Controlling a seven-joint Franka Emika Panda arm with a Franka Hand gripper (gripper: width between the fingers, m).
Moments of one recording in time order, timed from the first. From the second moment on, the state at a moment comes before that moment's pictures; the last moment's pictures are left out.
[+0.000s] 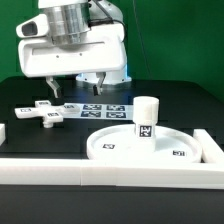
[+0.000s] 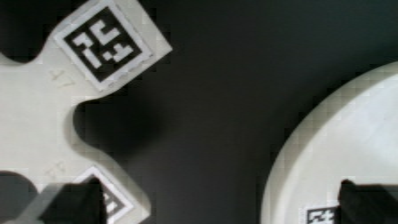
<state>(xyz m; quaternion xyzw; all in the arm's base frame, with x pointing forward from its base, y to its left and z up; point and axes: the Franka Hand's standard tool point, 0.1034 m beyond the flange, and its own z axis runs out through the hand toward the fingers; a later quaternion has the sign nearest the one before) 0.466 -0.084 0.072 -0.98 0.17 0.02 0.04</state>
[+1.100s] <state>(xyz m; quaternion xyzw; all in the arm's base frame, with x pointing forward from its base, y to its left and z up) 0.460 -0.122 0.067 -0.98 0.18 0.02 0.03</state>
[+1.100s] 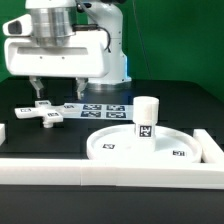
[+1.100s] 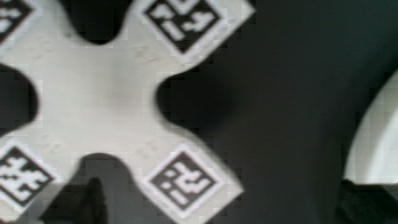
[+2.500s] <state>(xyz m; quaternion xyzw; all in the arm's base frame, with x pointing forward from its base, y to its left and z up) 0.431 -0.143 0.047 -0.99 0.16 0.02 0.02</state>
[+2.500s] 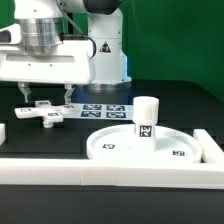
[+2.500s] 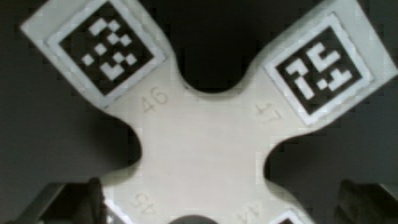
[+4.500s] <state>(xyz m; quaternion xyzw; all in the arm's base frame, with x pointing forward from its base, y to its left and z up) 0.423 -0.136 0.030 -0.99 0.15 0.04 0.02</state>
